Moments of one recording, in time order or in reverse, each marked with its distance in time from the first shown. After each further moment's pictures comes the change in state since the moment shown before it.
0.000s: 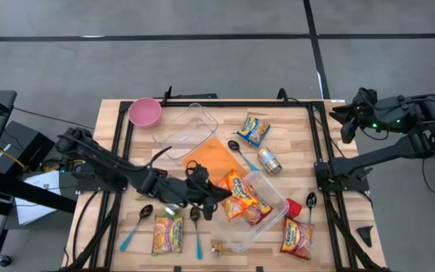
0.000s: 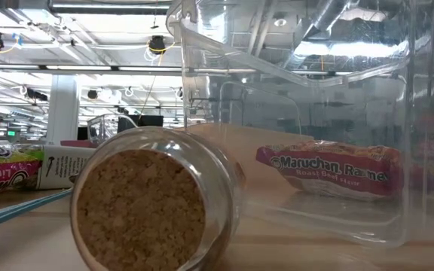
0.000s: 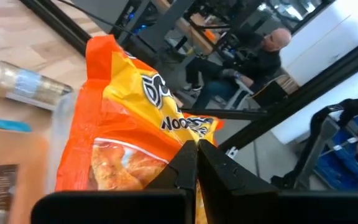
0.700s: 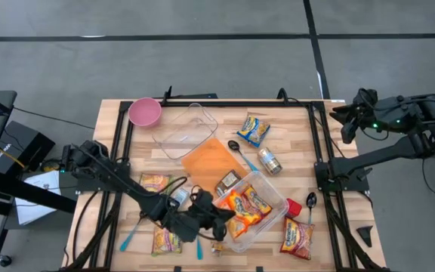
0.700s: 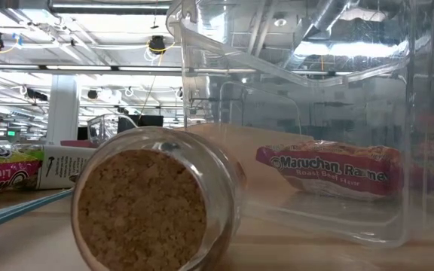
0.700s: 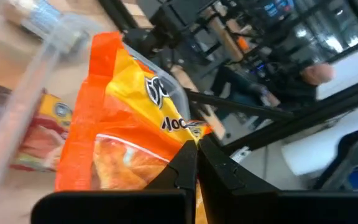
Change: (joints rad) left arm -0.143 0.221 0.156 -0.104 -0.266 -0.329; right arm 0.000 -0.001 0.000 -0.011 -0.001 0.000
